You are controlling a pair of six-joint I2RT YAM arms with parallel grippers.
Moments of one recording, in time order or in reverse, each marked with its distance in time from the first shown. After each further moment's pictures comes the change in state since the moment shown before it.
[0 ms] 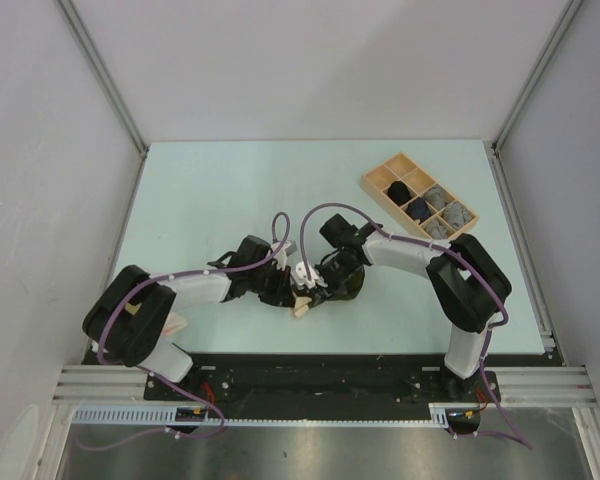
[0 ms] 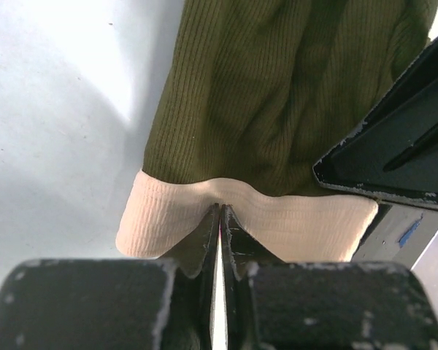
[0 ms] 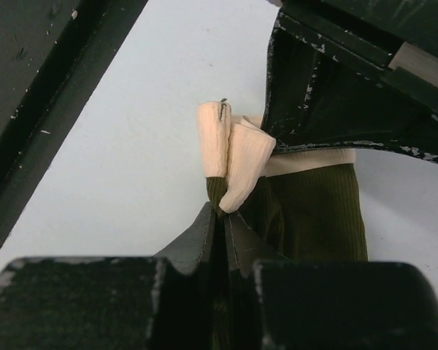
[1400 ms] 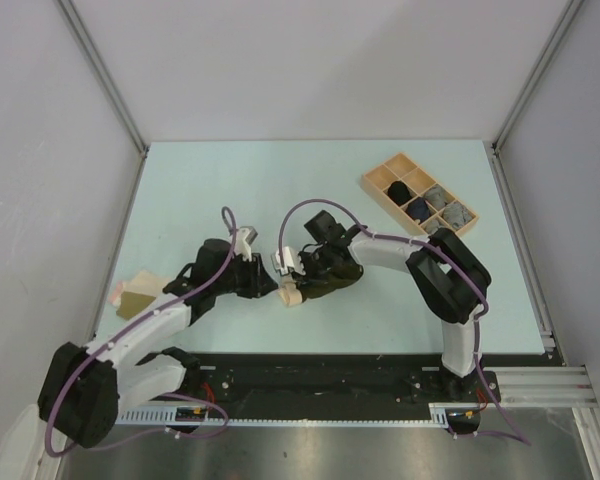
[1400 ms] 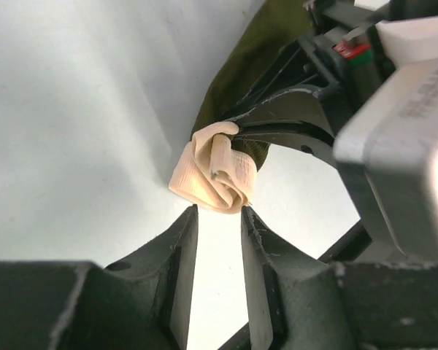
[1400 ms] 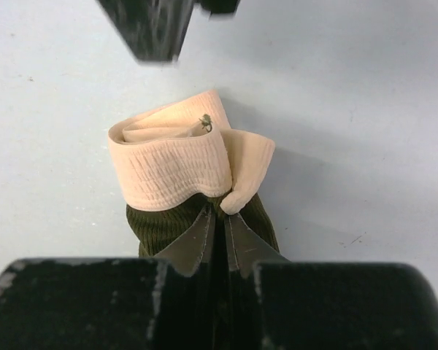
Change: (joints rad) left arm 0.118 -0.446 -0.117 -0.079 -0.144 -0.094; right arm 0.038 0.115 0.068 0.302 0.221 0.319
